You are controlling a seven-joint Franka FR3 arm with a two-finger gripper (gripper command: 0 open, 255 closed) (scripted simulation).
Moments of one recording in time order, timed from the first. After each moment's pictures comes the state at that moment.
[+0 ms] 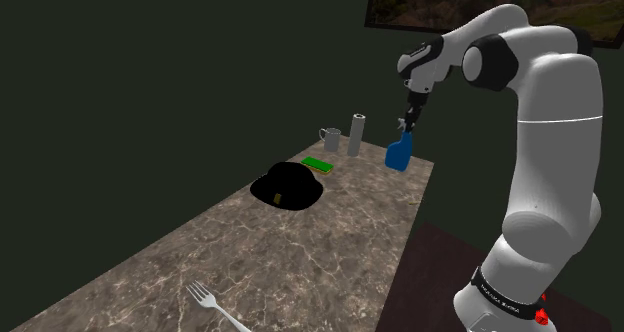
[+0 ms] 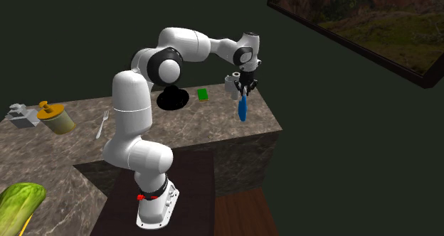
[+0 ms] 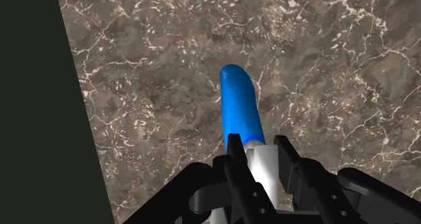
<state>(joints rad) -0.21 0.37 -0.63 -1.66 0.23 1.95 -0.97</state>
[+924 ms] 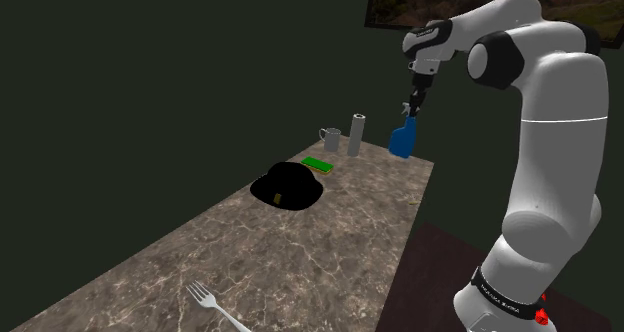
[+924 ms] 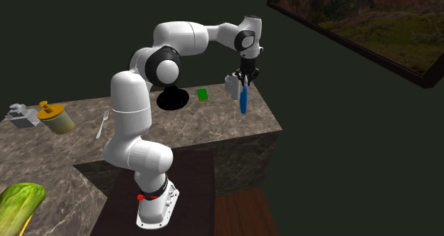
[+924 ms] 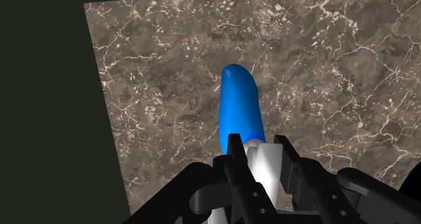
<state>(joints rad) -0.21 0.35 -0.64 -1.51 0.21 1.78 -0.95</state>
